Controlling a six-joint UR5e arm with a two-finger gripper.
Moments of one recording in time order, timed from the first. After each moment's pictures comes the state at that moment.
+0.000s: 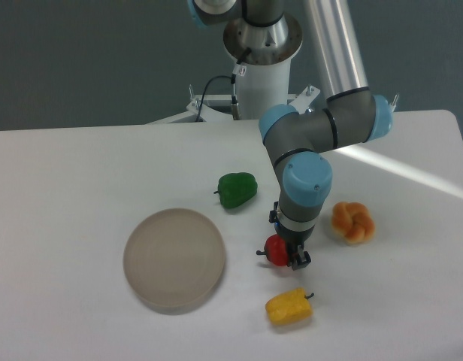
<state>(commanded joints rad) 2.42 -2.16 -1.48 -1.06 1.49 1.51</state>
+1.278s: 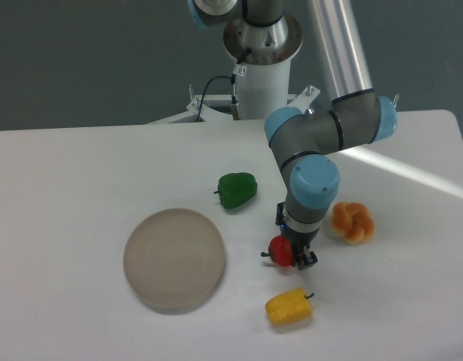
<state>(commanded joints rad) 2.43 -2.17 -1.48 -1.06 1.49 1.51</state>
